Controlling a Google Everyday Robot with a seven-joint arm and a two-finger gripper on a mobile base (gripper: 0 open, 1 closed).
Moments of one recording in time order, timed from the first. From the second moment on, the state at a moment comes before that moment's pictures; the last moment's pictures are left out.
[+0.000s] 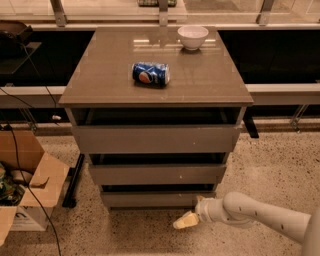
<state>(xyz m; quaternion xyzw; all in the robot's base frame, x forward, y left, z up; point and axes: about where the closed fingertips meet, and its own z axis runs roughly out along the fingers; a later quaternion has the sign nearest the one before) 0.530 -0.134 0.320 -0.33 0.86 0.26 0.28</state>
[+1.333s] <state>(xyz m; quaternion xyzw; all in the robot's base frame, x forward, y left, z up) 0.629 -0.111 0.241 -0.30 0.85 0.27 0.34</state>
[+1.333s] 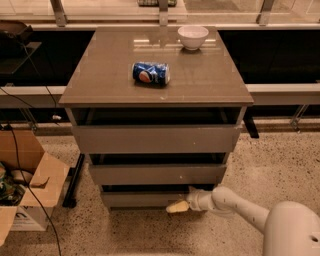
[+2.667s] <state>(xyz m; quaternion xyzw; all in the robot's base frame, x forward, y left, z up) 0.647 -0.127 0.207 -0.29 0.86 0.28 0.31</state>
